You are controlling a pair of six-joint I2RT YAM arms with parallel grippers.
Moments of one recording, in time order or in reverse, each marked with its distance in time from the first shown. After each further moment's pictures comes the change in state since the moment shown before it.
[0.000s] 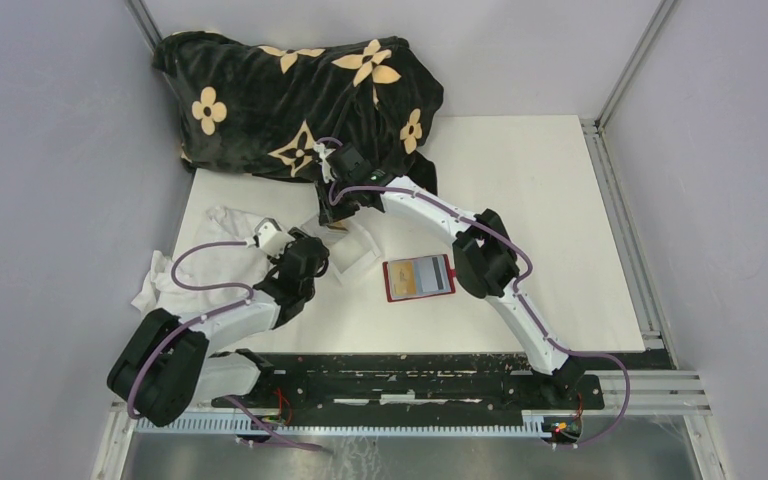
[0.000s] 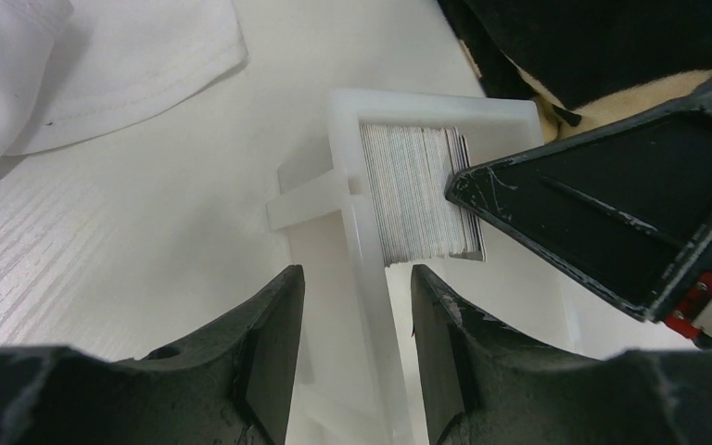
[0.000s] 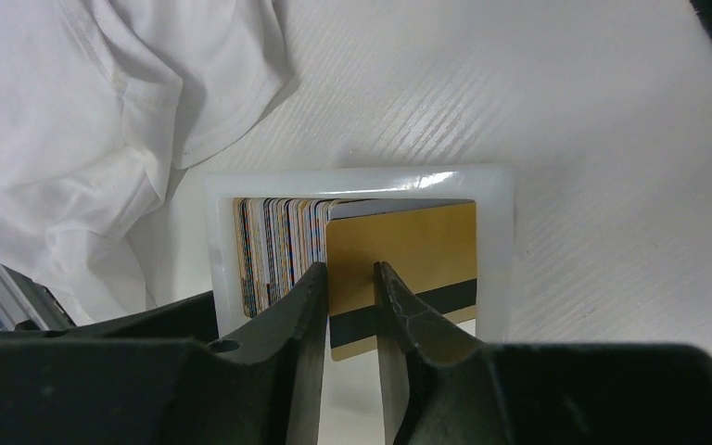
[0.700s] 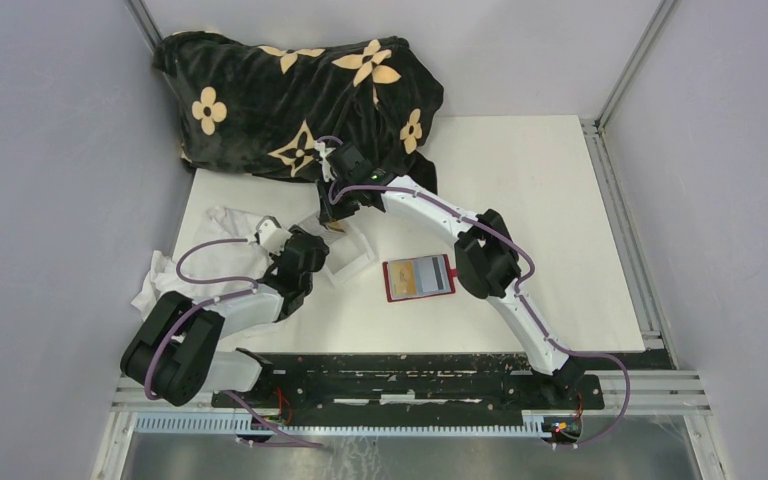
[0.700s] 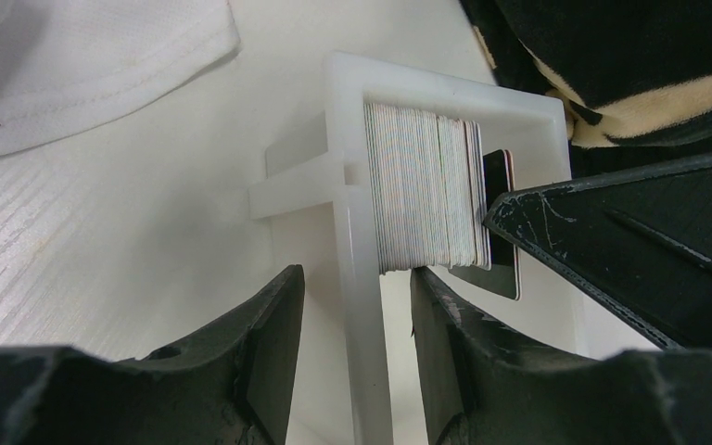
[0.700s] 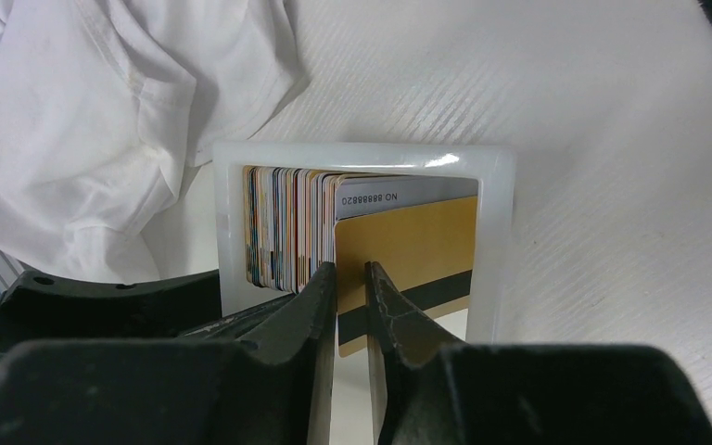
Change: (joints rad) left arm 0.077 0.125 0.000 0.121 0.114 0.000; right arm 0.003 -0.019 -0.008 -0.003 -0.007 0.027
